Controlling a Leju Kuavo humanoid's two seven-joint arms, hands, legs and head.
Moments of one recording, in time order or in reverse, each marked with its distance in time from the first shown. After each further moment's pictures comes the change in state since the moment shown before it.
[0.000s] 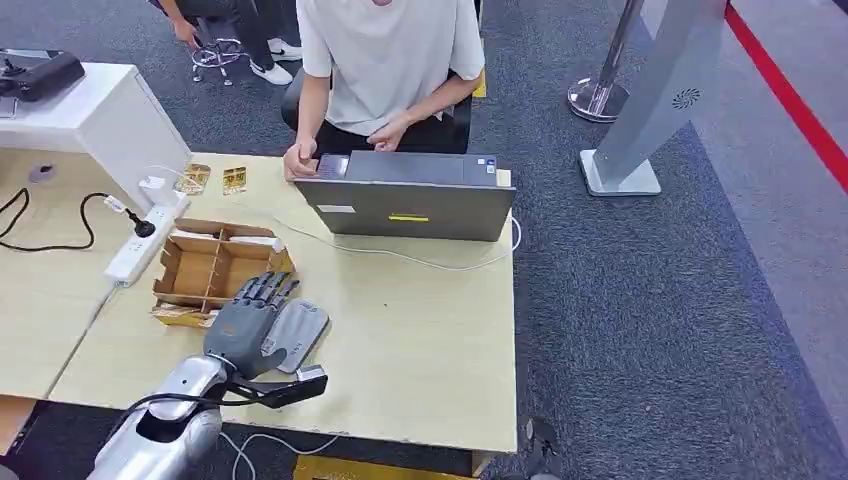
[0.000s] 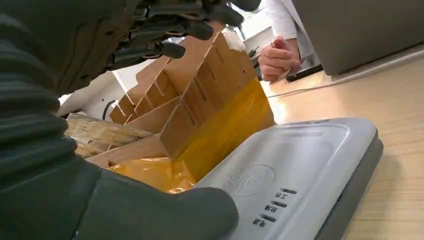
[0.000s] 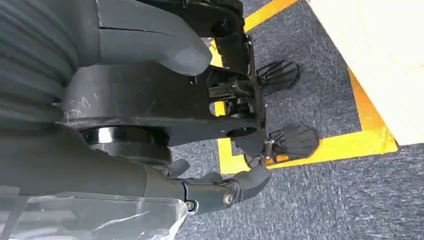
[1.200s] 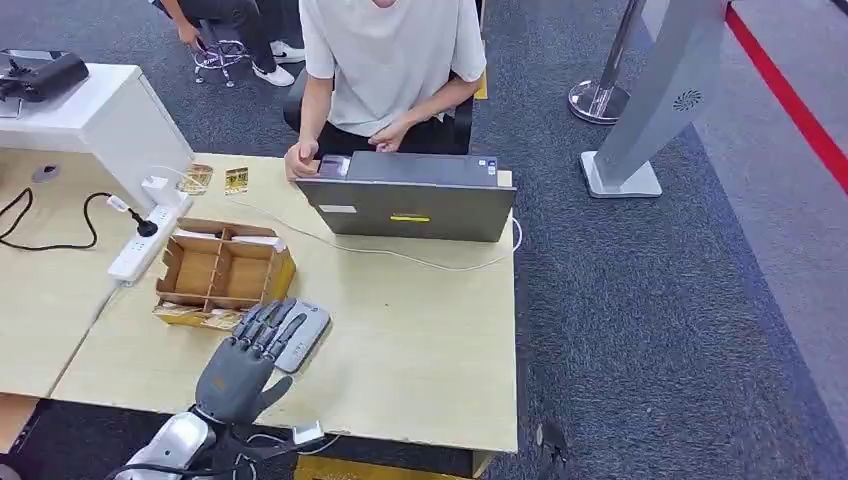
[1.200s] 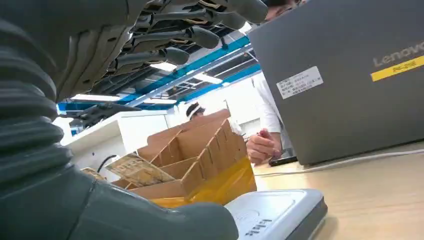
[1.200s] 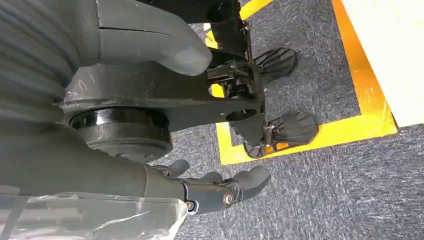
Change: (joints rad) left arm 0.220 0.039 -0.002 -0.119 -0.091 0.476 -0.137; right arm 0.016 -0.018 -0.019 -0.001 0.013 -0.016 -0.011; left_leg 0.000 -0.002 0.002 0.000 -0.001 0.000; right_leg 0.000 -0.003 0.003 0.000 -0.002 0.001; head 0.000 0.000
